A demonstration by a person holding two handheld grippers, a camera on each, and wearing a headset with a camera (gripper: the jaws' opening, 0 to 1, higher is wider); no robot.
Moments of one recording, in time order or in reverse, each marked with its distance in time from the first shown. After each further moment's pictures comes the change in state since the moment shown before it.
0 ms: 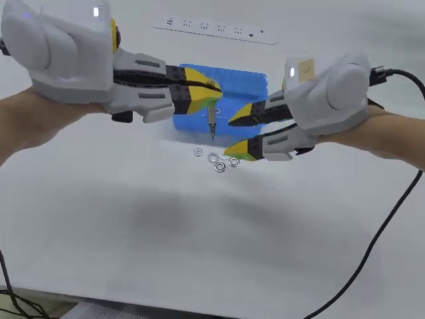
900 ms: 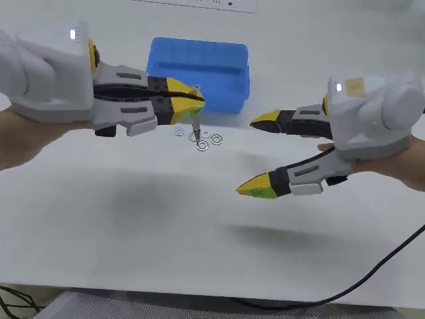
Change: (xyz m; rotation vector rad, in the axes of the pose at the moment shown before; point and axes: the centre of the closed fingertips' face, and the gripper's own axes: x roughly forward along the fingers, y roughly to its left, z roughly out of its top) left arm 0.013 -0.022 -0.028 -0.036 0.015 -0.026; right arm -0.027 0.046 -0.032 0.290 -0.141 0.006
